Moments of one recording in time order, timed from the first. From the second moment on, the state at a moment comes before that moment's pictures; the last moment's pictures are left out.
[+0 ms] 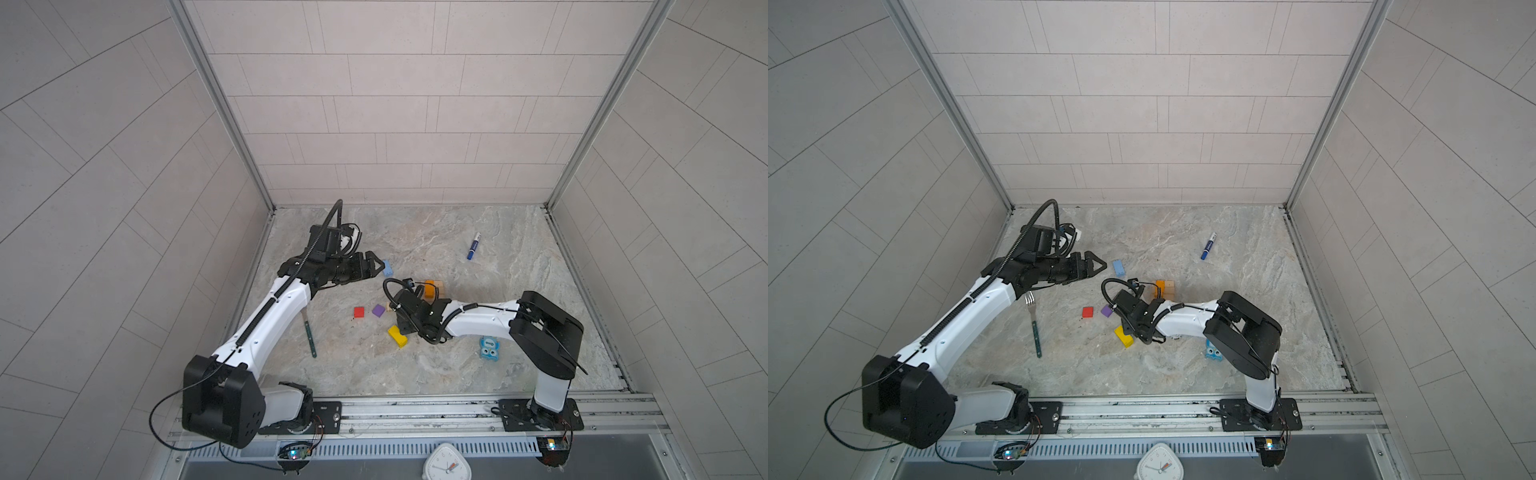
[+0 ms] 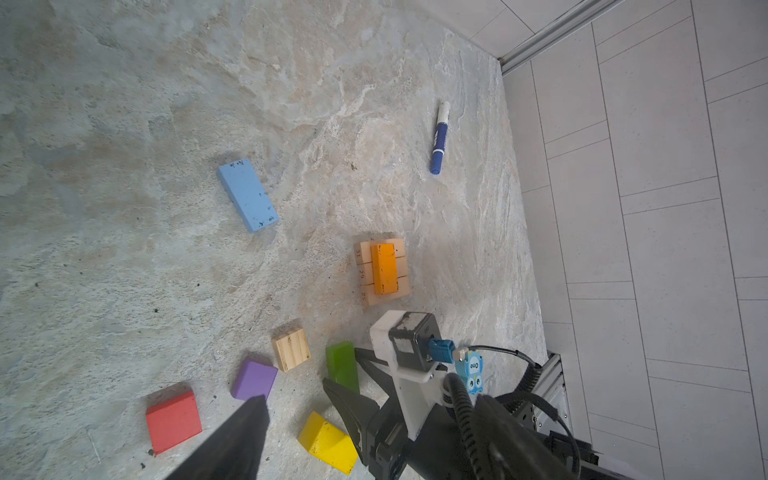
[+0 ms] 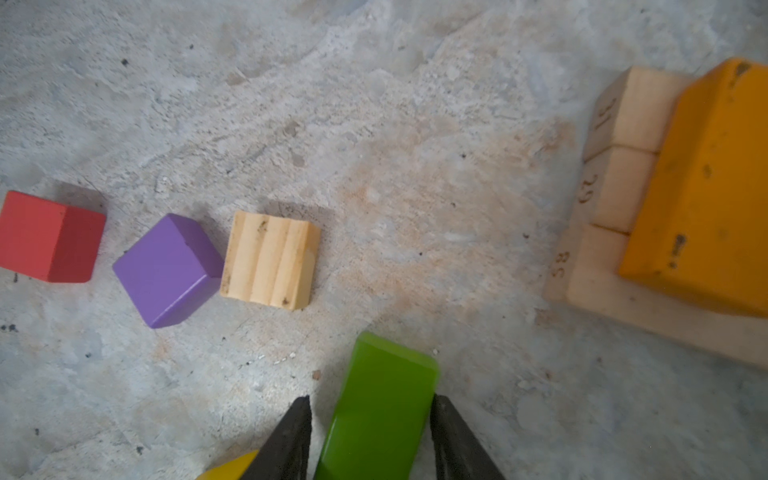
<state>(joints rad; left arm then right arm) -0.26 1.30 1.07 -0.58 0.52 -0.46 0.97 1.85 1.07 -0.29 0.28 0.71</state>
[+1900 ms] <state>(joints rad) -0.37 1.46 1.05 -0.41 0.57 -0.61 0.65 1.37 0.87 -0.38 0.22 0.56</state>
